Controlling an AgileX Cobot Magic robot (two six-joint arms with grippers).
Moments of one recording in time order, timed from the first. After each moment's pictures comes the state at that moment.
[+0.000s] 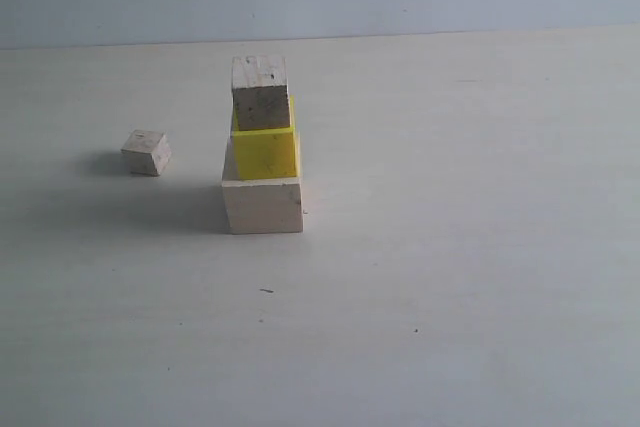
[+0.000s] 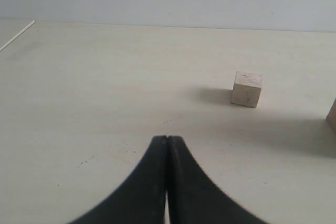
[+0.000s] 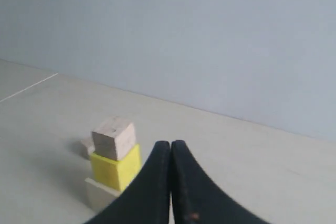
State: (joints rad) left arm 0.04 0.01 0.00 -0.03 0.37 0.03; right arm 0.43 0.53 -0.62 0.37 0.38 -0.32
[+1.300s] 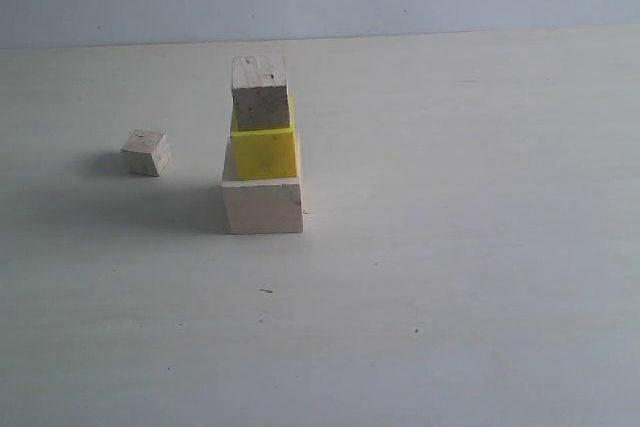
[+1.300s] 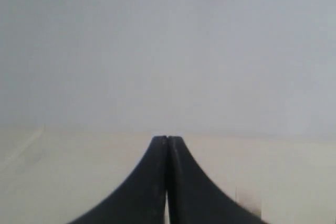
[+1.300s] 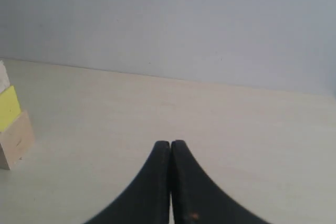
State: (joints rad) left arm 0.04 0.01 0.00 -0.03 -0.05 0.03; right arm 0.43 0.00 -0.51 -0.34 0.86 0.22
